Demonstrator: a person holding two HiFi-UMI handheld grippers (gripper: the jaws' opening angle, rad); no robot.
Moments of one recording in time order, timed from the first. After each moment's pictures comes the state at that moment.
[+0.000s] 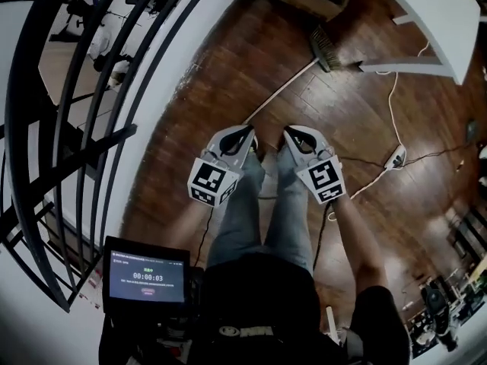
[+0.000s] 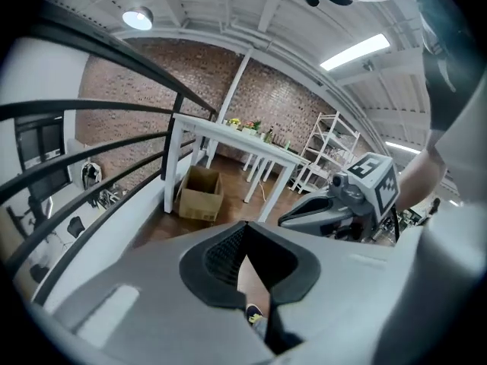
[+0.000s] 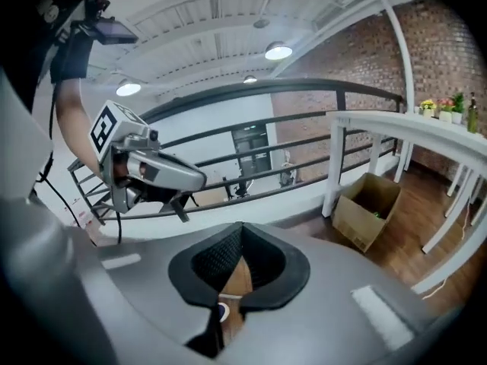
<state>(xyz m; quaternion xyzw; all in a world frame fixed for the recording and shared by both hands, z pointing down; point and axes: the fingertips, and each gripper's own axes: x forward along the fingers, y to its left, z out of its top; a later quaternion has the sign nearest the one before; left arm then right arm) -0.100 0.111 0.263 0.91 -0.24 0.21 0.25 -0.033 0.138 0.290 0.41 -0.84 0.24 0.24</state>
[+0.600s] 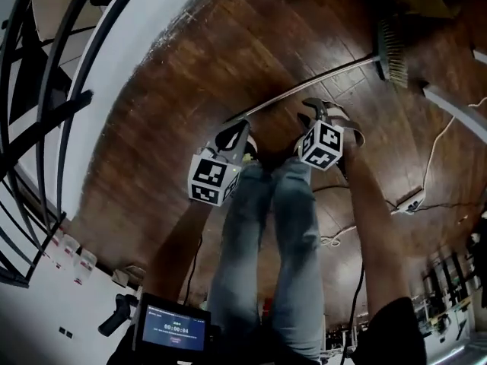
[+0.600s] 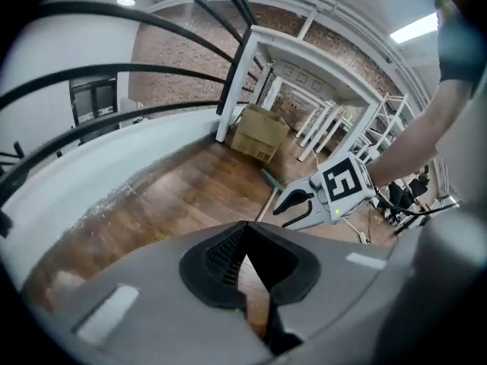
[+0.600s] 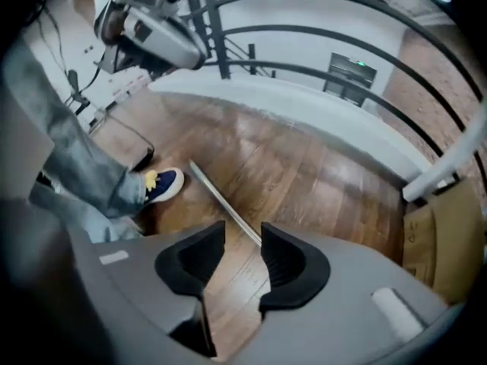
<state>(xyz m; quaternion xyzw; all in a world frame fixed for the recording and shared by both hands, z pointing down) -0.147 0.118 0.646 0.80 -0.37 0.30 0.36 -0.019 0.133 0.759 0.08 -0.80 0.10 0.58</state>
